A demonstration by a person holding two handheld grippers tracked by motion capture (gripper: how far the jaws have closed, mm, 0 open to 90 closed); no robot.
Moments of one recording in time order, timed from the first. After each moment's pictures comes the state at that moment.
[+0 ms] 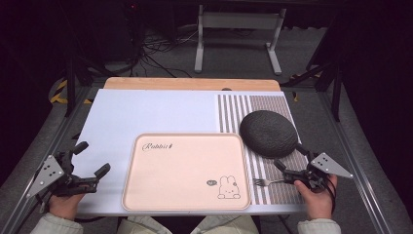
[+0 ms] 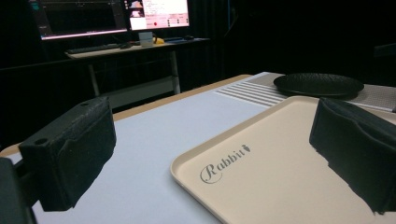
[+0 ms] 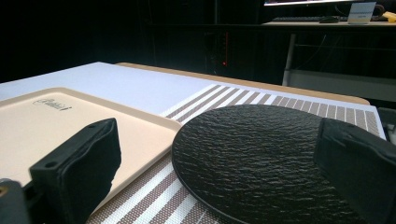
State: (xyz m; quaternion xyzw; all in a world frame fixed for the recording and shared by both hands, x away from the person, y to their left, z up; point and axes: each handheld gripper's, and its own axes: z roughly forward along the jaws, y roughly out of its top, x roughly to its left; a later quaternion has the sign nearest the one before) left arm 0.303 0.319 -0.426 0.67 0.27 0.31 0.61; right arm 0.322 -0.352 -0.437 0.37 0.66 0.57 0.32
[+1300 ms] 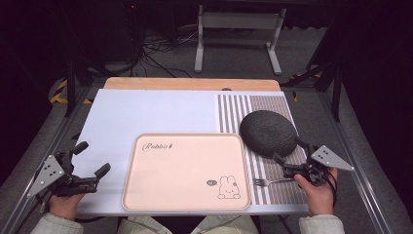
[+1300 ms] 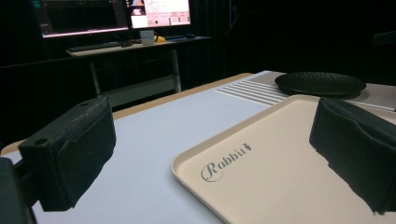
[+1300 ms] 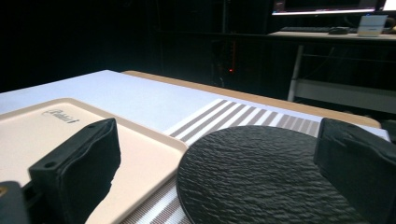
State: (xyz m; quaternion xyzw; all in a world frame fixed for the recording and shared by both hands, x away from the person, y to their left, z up) left arm 0.304 0.319 -0.426 0.67 0.28 0.31 0.61; right arm 0.333 -0.346 -0.416 0.35 0.67 0.58 0.31
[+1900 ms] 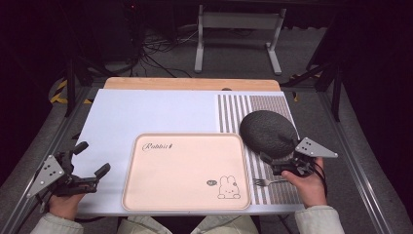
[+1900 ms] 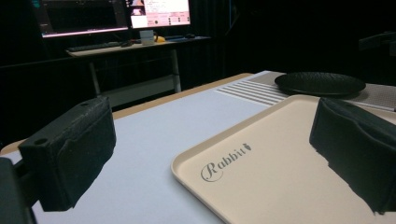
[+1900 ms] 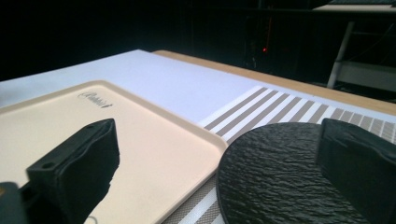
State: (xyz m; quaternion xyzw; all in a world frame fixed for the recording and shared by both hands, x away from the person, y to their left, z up) left arm 0.304 0.319 -0.426 0.67 0.28 0.31 0.61; right arm 0.351 -0.316 -0.410 0.32 0.72 0.56 0.25
